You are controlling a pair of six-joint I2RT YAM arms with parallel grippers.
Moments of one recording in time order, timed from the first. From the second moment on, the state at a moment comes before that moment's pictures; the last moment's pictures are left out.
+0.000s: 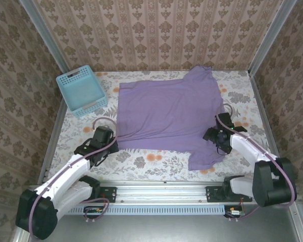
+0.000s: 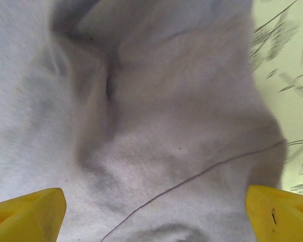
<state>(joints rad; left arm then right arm) -0.45 0.89 0.46 -0.52 -0.10 -0.62 0.11 1.27 0.63 -0.62 0.07 0.71</state>
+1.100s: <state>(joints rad) -0.25 1.21 0.64 -0.45 -0.02 -0.58 0.33 1.17 0.61 -0.72 0.10 0.76</state>
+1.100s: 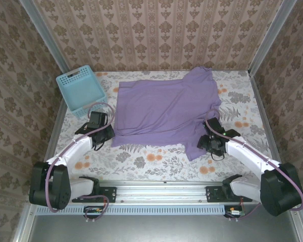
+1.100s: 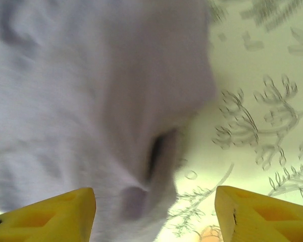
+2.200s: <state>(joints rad) -0.33 1.15 0.61 -0.44 -0.04 -0.58 0.61 1.39 0.91 -0.94 0.30 0.84</state>
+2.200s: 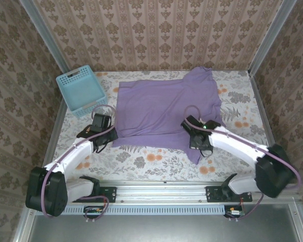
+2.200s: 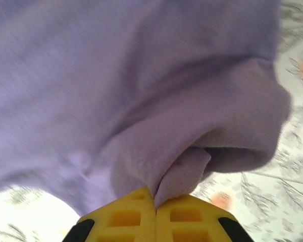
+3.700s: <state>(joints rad) -0.94 1.44 0.87 -0.27 -0.12 -0.63 0.47 1.41 0.74 -0.51 -0.11 0.75</state>
